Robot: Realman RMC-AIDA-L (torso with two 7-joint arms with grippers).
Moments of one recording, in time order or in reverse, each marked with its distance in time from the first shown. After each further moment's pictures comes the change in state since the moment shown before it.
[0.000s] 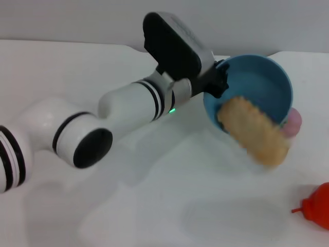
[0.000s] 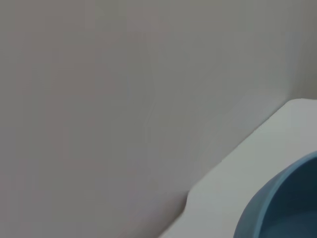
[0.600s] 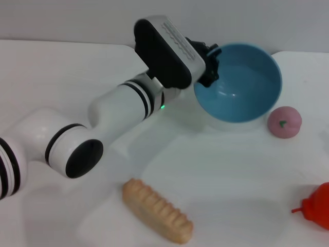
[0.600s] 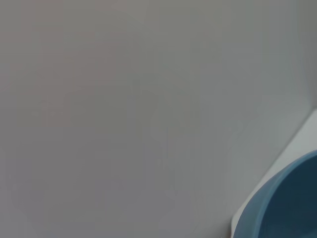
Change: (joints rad) left arm 0.023 -0.003 0.027 -0.067 -0.010 0.204 0.157; right arm 0.008 0.001 -0.042 0.042 -0.007 -0.016 -0.001
